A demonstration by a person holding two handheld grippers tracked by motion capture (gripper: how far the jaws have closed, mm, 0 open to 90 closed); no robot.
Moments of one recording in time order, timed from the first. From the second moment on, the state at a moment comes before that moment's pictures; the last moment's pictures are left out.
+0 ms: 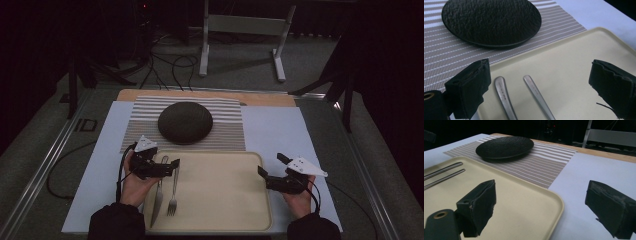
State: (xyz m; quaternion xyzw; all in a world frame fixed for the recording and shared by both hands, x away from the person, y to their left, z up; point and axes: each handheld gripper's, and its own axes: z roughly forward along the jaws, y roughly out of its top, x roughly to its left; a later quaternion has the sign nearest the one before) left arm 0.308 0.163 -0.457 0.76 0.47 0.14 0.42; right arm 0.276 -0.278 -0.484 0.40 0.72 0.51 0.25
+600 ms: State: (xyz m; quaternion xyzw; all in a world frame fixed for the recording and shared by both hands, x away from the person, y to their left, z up) left arm 0.317 0.177 -0.442 0.75 0.46 0.18 0.45; right arm 0.277 -0.280 -0.485 0.40 0.72 0.51 0.25
